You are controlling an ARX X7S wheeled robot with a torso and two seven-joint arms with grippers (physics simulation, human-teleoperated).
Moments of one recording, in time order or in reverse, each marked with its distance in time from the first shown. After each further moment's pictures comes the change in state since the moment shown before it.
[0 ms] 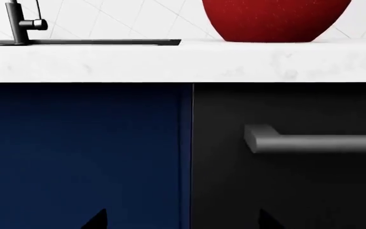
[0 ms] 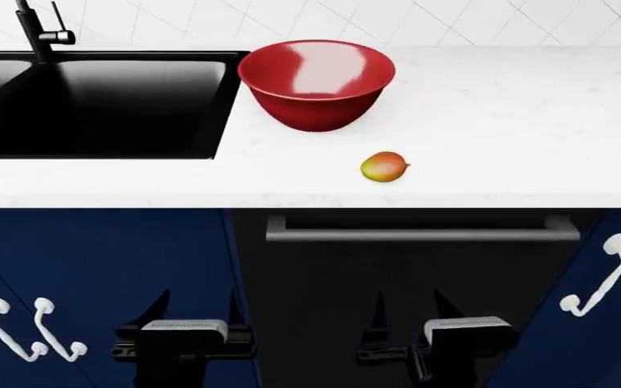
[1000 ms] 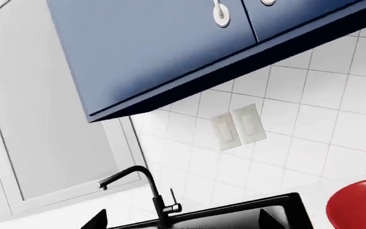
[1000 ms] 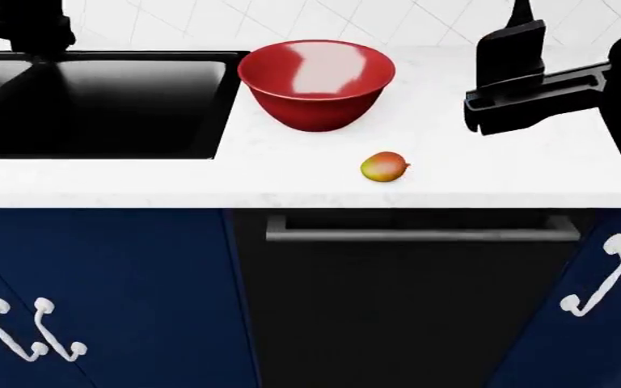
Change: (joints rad) left arm -1.587 -0.784 0.383 0.487 -1.395 -1.210 -0.961; right arm 1.704 0.793 -0.623 -0.693 1.798 0.917 1.337
